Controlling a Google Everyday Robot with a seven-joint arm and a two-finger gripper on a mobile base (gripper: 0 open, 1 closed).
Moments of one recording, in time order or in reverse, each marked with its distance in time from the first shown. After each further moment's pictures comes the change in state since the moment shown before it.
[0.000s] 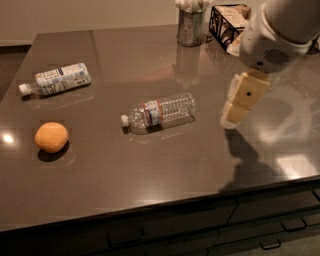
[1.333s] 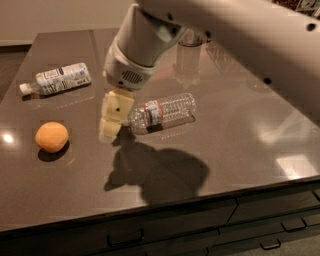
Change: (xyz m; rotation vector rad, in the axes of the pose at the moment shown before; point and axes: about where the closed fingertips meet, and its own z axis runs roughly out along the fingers) arm -0.219 0.067 0.114 -0.267 -0.275 -0.247
